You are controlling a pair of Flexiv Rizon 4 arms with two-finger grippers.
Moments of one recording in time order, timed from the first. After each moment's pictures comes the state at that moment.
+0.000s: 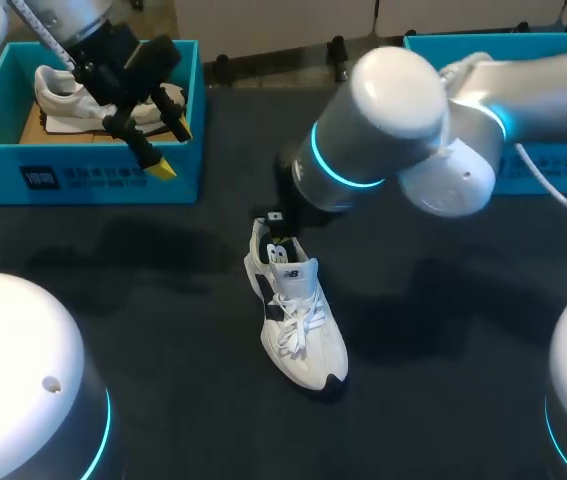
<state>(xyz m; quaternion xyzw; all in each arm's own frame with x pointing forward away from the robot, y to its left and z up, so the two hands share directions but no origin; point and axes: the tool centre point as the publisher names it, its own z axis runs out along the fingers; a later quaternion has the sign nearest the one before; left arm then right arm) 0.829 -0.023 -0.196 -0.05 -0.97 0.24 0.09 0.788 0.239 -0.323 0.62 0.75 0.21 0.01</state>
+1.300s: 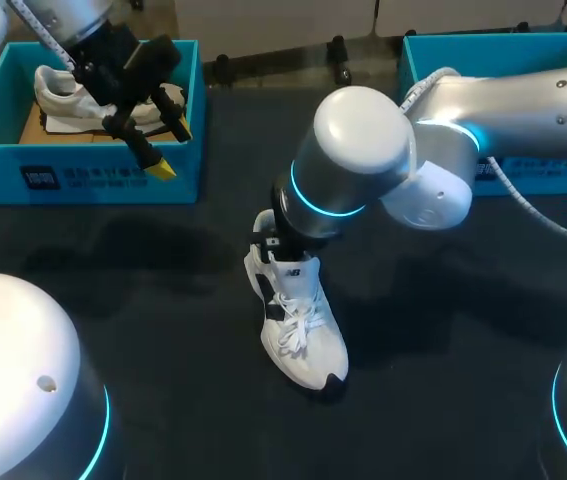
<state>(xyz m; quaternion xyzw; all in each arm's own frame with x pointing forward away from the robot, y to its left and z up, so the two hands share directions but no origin) 0.828 -0.023 -0.195 -0.05 -0.97 0.24 0.09 0.791 0.232 -0.376 0.63 0.75 0.18 0.04</state>
